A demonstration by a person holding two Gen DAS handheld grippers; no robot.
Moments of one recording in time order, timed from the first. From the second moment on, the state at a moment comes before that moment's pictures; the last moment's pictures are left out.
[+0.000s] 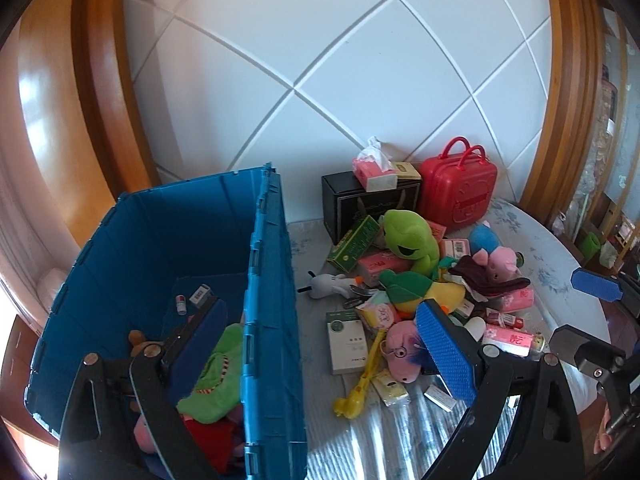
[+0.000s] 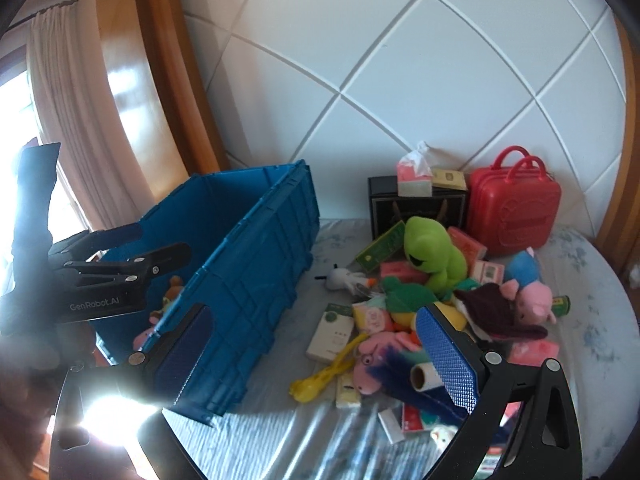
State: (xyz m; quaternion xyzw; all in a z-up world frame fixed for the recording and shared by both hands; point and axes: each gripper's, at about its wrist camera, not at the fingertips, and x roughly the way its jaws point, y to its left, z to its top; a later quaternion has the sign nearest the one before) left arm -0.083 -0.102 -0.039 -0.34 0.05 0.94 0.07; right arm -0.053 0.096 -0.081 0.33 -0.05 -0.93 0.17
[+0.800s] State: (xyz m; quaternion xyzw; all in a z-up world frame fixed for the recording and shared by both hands) left arm -0.139 0.115 -0.249 -0.43 0.15 0.85 0.27; right arm -0.053 0.282 -0.253 0.48 -0.05 -0.87 0.04
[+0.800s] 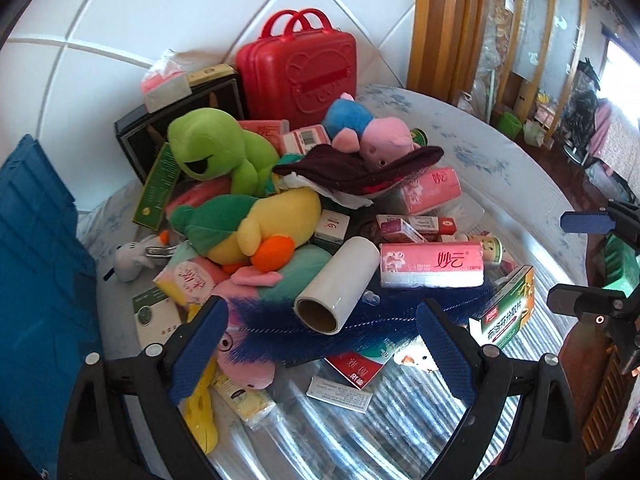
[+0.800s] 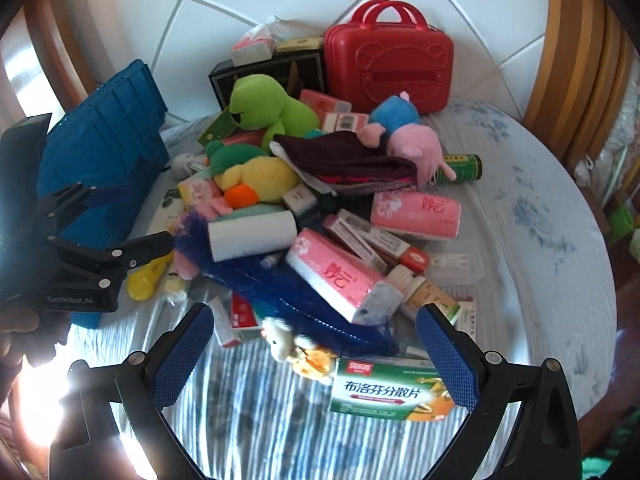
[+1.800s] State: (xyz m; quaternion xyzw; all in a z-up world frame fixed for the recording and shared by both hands) left arm -0.201 0.131 -0.327 -0.47 0.14 0.82 0.29; right arm -0.128 0.302 -0.362 0.55 -0.02 -0.83 0.07
